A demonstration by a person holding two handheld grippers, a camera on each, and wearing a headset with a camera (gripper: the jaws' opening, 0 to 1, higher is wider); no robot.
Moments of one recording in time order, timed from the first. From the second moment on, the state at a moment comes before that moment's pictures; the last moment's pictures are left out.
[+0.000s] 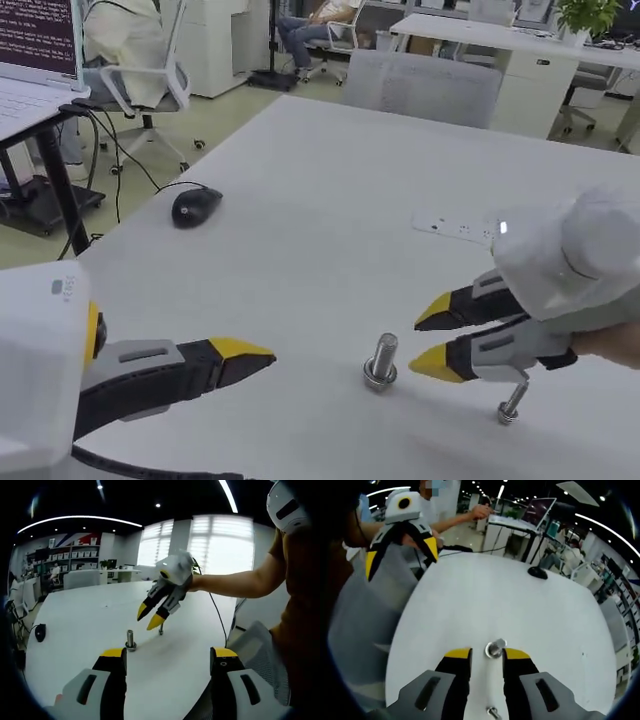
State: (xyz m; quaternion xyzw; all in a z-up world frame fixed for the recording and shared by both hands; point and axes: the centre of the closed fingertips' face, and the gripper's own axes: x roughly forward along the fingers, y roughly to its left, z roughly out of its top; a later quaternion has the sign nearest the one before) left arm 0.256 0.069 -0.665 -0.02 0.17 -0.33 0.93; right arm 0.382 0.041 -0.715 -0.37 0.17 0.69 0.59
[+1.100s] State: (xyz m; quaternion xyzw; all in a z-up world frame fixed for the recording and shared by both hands) left arm 0.269 0.043 -0.642 -0.01 0.14 -0.39 0.91; right arm 0.313 -0.051 -0.669 -0.12 0.09 0.71 0.69
